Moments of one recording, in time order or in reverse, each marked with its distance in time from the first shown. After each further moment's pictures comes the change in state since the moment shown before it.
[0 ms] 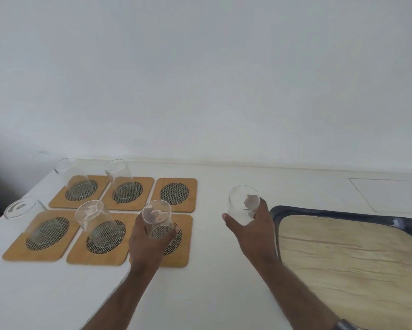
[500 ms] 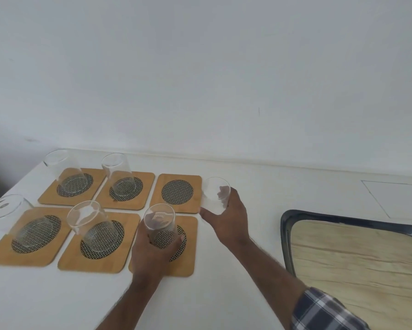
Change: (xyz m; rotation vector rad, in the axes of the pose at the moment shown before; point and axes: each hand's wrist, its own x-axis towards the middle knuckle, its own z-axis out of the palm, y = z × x) left_hand 0.008 -0.030 0.003 0.075 0.010 -0.018; right_hand 0.033 0.002 0.085 -0.090 -0.183 -0.041
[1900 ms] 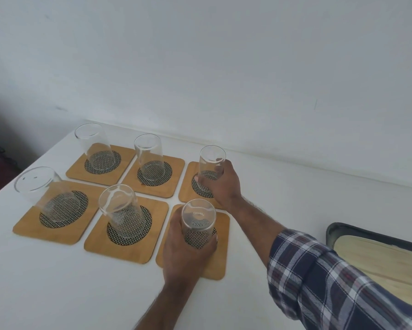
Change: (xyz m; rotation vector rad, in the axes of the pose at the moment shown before) left_hand -0.001 0.003 0.007 0.151 0.080 -0.017; right_hand 0.086 0.003 0.117 0.015 -0.231 0.103
